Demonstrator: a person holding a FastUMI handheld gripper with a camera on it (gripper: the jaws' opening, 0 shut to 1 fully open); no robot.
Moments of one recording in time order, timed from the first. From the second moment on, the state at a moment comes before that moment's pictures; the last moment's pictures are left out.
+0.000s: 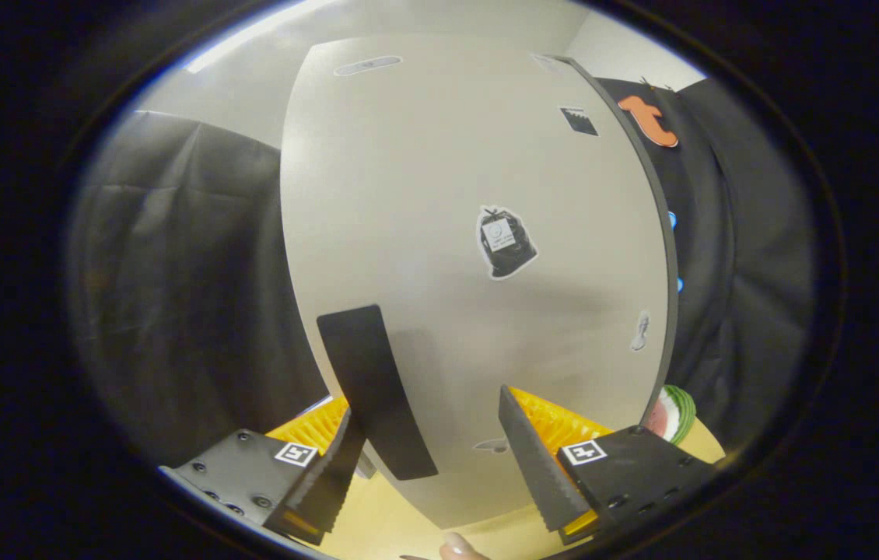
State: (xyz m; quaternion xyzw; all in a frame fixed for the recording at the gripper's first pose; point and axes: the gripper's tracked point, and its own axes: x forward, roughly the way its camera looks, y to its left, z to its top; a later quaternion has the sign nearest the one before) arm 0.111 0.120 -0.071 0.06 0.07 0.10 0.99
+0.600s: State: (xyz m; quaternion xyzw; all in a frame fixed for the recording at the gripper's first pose) arm 0.150 0.176 -0.070 0.02 0.06 0.06 1.00
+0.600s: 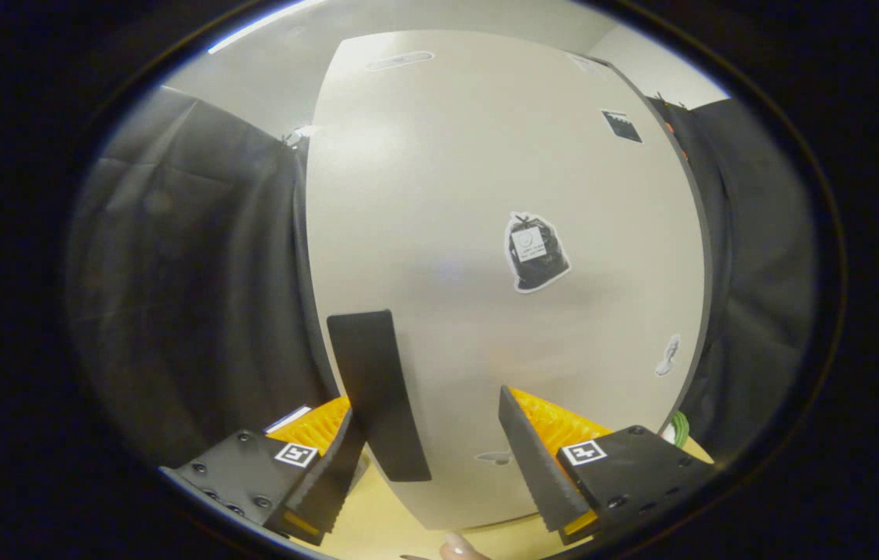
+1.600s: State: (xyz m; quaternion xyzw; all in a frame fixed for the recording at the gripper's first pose) arm 0.157 0.179 -0.064 0.01 0.05 0.02 1.00
